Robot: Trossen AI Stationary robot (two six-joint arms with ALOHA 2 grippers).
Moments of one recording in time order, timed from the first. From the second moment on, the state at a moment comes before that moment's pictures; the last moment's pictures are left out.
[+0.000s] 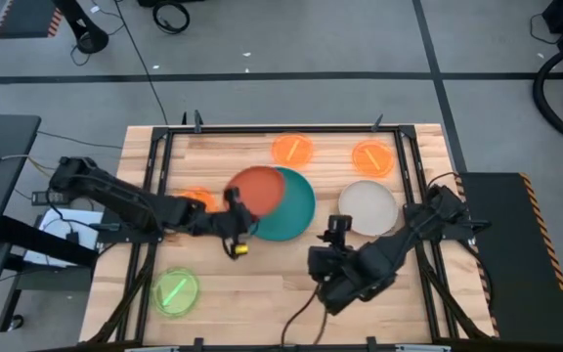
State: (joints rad) left arm -0.30 1.35 0.86 -0.18 -0.53 -0.07; right arm 0.62 1.96 2.05 -1.57 0.70 0.61
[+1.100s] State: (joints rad) left arm -0.20 1.82 0.97 0.08 -0.48 0.01; right arm 0.50 1.86 1.58 -1.50 0.56 0.87
